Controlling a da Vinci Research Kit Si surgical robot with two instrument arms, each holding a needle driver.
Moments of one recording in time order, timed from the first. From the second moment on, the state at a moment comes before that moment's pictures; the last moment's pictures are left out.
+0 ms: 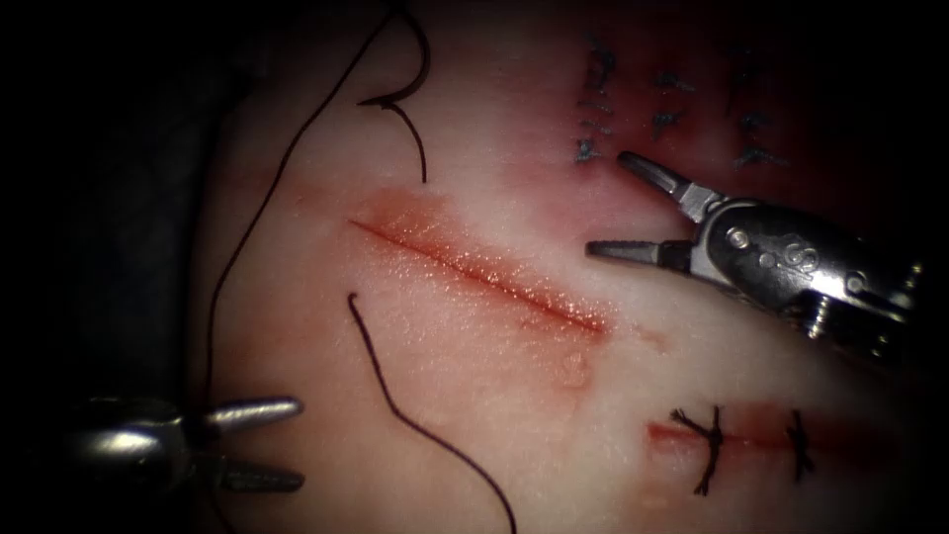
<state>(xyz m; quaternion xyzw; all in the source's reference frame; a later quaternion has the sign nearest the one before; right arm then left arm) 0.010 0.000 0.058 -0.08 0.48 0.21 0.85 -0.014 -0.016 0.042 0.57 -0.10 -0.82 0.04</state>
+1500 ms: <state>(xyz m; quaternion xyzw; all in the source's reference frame) 0.010 -0.001 0.059 -0.09 0.48 0.21 0.85 -0.025 -0.019 0.045 0.47 -0.36 -0.78 0.19</state>
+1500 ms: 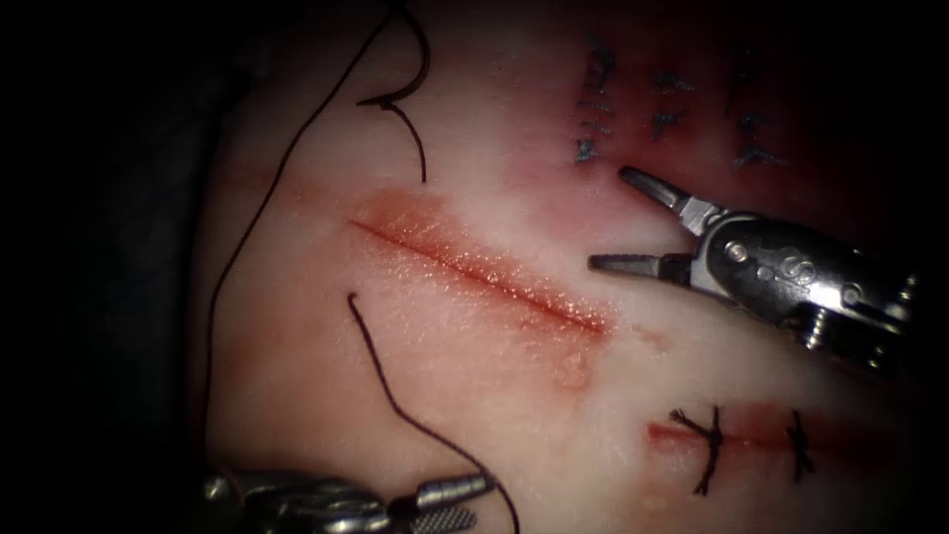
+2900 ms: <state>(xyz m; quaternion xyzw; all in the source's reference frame) 0.015 -0.003 0.061 -0.01 0.56 0.06 0.83 -0.020 -0.014 0.040 0.52 -0.30 -0.77 0.23</state>
